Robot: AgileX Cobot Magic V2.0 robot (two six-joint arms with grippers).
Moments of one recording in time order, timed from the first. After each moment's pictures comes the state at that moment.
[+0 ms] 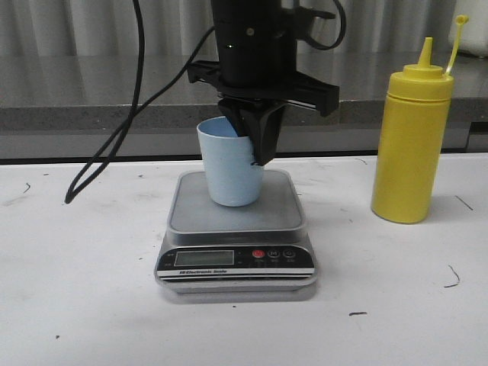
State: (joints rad) left arm -0.74 2.15 -2.00 0.06 1.24 -0.05; right arm 0.04 0.36 -0.49 0.03 0.37 0.02
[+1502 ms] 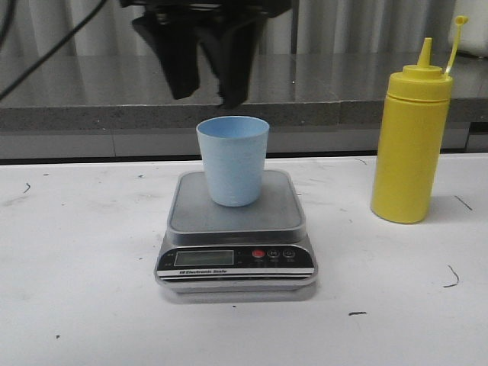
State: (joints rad) left arm -0.70 1.79 -1.68 0.05 1.24 -0.05; right arm 0.04 0.36 -0.49 0.03 0.37 0.02
